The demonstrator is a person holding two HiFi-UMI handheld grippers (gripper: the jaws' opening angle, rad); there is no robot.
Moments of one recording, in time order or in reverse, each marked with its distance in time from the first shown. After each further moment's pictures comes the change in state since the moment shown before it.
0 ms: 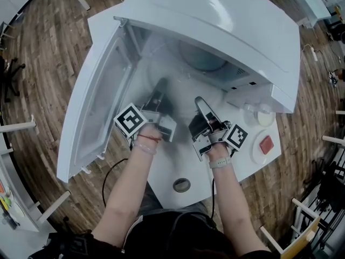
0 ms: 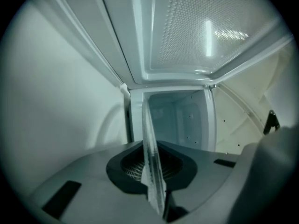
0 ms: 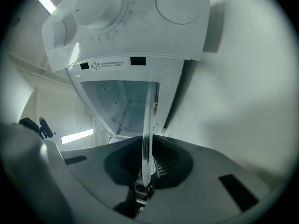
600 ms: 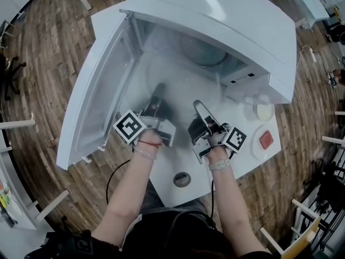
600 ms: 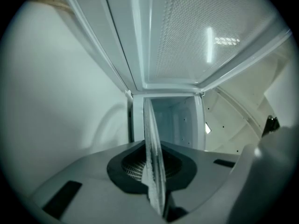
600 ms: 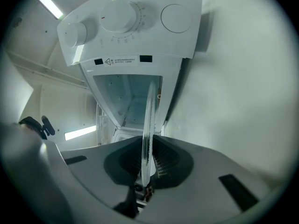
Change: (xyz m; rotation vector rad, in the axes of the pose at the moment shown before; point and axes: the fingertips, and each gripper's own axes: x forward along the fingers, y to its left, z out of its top) left arm -0.038 -0.007 -0.010 -0.042 -0.049 -0.015; right arm -0.024 0.005 -0.025 -0.018 0.028 0.024
